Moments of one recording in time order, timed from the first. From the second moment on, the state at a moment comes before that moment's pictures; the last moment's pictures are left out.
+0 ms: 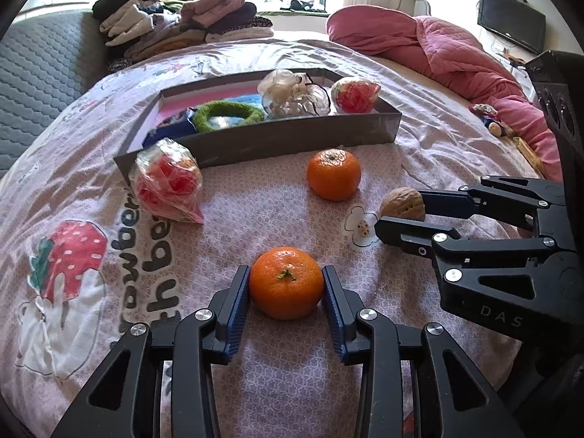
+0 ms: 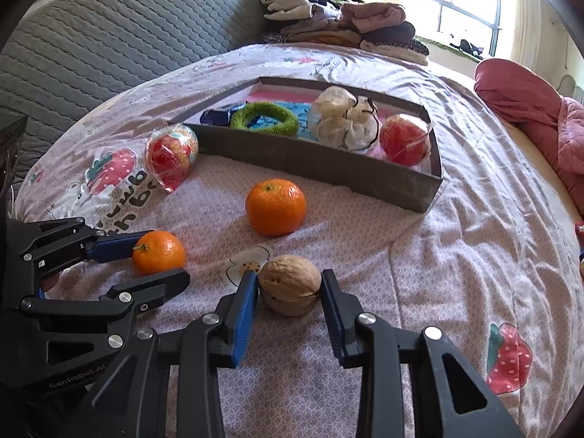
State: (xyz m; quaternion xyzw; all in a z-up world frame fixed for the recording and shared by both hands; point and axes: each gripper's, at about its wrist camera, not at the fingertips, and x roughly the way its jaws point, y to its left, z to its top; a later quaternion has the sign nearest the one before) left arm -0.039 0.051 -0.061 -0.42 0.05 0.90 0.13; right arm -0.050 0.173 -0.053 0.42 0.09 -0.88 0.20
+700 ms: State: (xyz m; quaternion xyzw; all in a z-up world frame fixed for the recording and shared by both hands) left arm -0.018 0.029 -0.018 -0.37 0.05 0.92 0.10; right arm -0.031 0.169 -0.031 0.38 0.06 -0.90 0.21
